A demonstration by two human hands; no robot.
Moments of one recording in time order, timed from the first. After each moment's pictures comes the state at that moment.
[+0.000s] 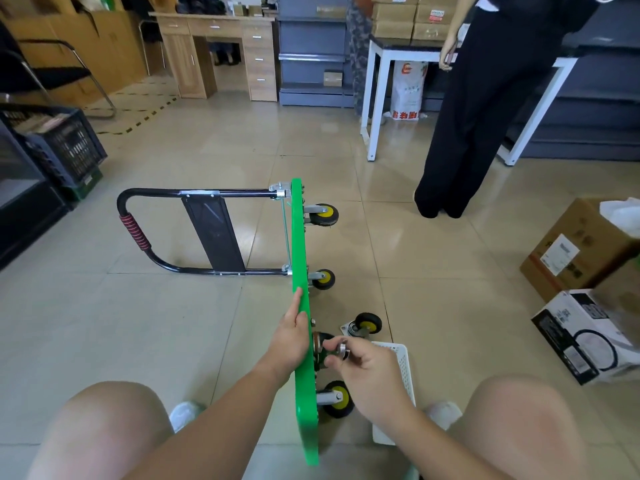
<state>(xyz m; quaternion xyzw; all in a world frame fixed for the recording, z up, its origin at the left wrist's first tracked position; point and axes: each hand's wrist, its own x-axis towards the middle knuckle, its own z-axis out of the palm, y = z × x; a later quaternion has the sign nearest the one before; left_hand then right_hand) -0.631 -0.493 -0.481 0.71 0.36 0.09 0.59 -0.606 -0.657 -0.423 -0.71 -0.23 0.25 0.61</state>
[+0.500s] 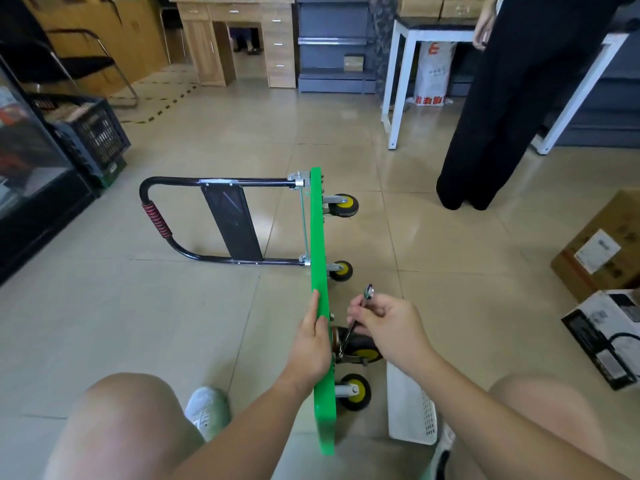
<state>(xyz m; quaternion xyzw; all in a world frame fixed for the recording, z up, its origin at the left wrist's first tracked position) -0.647 -0.514 -0.487 0.71 0.36 0.14 0.60 -0.552 -0.624 -0.414 -0.71 -0.20 0.29 0.61</state>
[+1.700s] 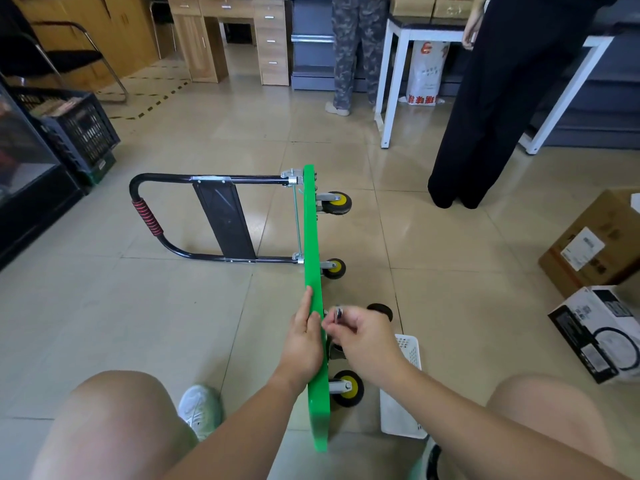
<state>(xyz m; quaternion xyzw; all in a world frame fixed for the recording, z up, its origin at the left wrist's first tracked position) -0.643 -0.508 -0.513 0.66 0.36 0.17 0.63 -0.578 -0.622 -0.426 -0.75 -0.30 0.27 0.53</state>
